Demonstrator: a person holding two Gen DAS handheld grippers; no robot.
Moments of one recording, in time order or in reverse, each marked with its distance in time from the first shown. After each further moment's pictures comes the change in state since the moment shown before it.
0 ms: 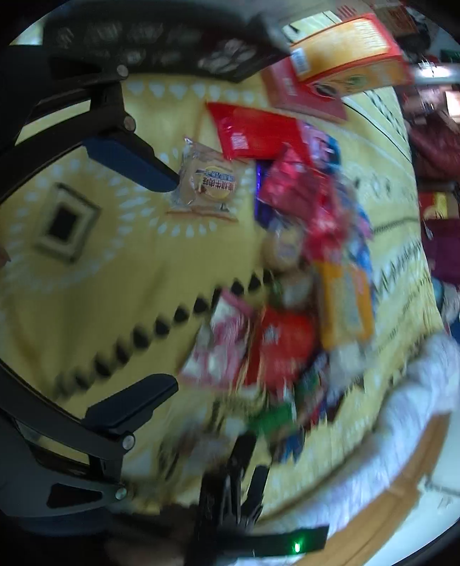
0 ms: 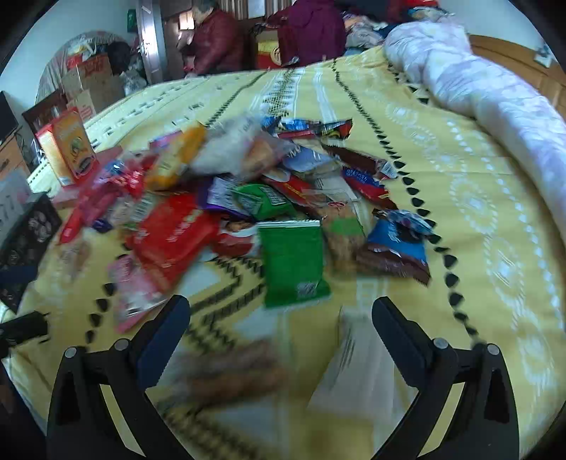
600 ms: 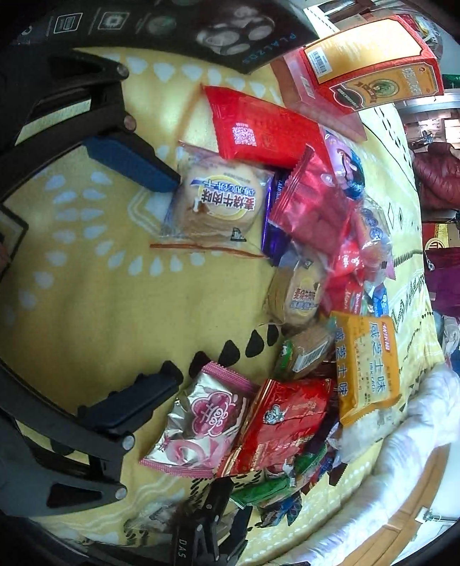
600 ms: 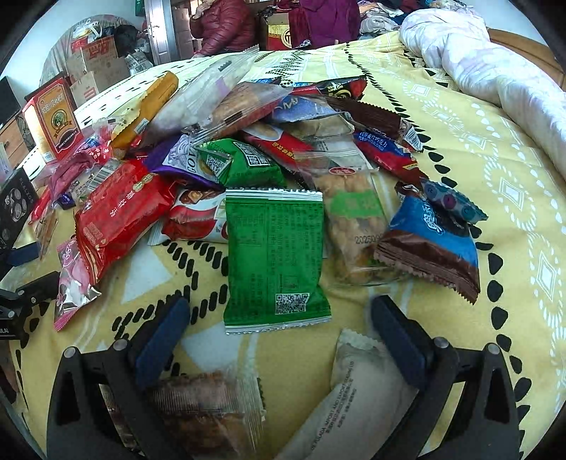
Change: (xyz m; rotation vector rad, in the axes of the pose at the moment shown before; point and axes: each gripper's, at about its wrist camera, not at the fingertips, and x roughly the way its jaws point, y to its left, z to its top) left arm 0.047 0.016 -0.003 -0.035 -0.031 0.111; right arm 0.057 -0.017 -0.013 -0.040 0.032 0.020
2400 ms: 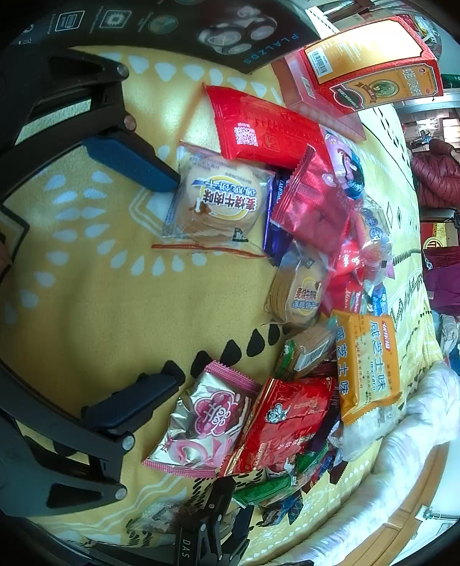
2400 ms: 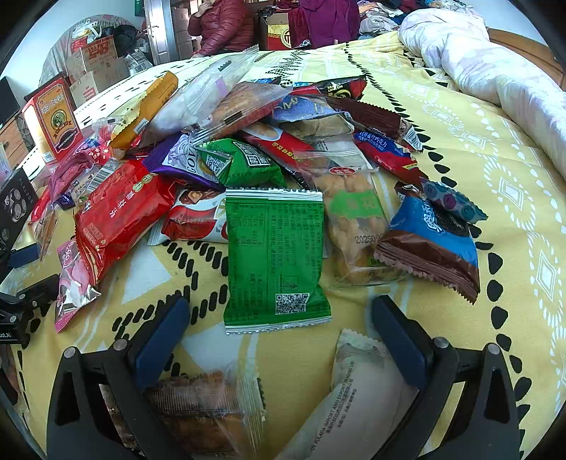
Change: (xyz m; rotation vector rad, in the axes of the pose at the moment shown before) left arm -0.003 0.001 -0.003 0.008 -0.003 -0.002; right arm 0.000 0.000 0.000 -0.001 0.000 0.002
